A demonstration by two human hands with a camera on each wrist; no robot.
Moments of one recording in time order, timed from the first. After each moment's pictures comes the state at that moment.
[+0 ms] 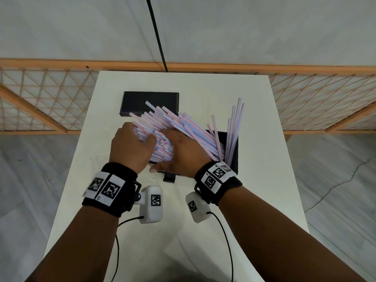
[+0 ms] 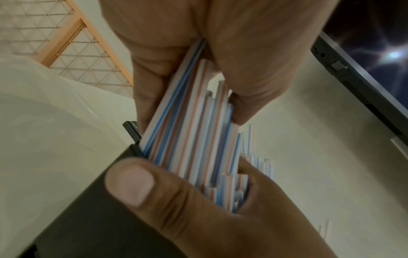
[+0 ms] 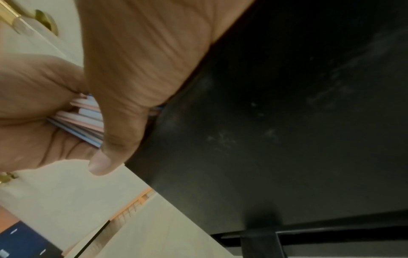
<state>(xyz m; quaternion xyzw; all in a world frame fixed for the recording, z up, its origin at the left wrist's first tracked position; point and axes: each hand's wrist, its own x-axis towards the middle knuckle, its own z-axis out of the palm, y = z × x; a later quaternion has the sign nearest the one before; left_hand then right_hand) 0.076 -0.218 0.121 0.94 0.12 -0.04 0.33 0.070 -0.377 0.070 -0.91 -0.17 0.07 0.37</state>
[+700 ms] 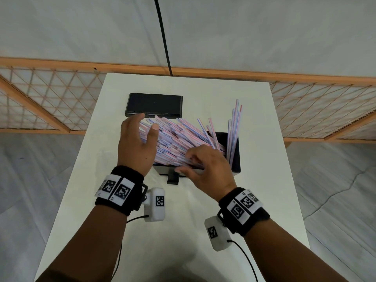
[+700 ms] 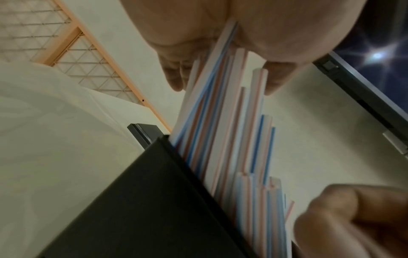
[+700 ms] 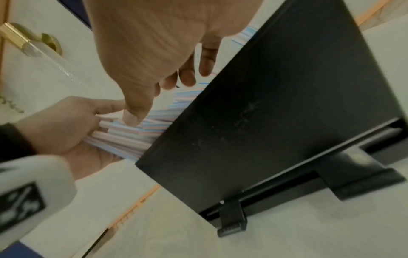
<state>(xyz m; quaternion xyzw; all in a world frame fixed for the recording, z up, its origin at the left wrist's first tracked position) 0.060 -0.220 0.115 0.91 0.07 0.08 0.40 0.008 -0.419 0.070 -0.90 -0.14 -0.13 0.39</state>
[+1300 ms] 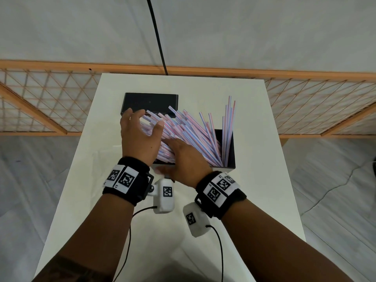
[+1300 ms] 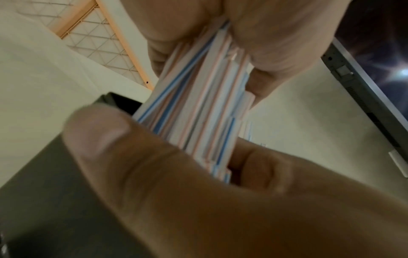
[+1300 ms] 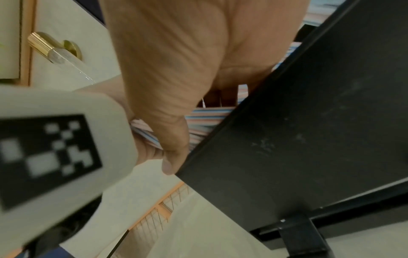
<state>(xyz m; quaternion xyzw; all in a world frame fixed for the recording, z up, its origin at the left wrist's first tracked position) 0.076 -0.238 0.111 0.90 0.12 0.06 0.42 0.036 -0.380 0.076 -0.91 -0.14 0.09 0.37</state>
